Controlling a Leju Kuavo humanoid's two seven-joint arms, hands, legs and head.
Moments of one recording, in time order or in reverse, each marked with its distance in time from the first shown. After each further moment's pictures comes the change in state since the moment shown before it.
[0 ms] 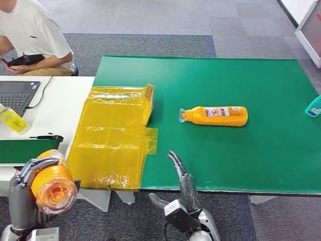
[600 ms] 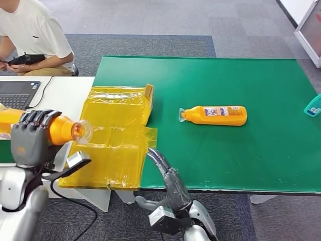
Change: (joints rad) left arm -0.485 0.113 0.088 0.391 -0.580 -0.005 0.268; right arm -0.066 -0.006 0.081 -0.058 0.100 0.105 0.004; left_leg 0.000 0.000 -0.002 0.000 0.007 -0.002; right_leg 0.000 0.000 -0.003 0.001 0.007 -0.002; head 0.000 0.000
